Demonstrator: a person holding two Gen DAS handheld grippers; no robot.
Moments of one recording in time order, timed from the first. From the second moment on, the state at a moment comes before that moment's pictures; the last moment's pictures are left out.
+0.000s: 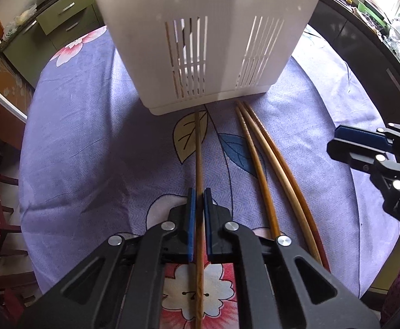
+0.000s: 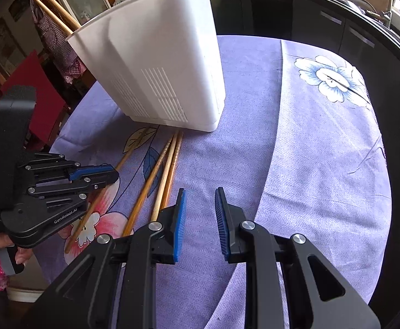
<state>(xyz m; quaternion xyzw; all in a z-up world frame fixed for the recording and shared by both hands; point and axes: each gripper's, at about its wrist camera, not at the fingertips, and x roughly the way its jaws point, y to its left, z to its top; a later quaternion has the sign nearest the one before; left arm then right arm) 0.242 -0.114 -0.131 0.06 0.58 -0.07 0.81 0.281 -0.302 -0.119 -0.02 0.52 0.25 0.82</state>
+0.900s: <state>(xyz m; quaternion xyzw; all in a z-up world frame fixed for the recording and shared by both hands) 0.223 -0.075 -0.116 0.04 0.57 -0.07 0.82 0.298 -0.230 -0.146 -0.09 0.55 0.24 0.80</state>
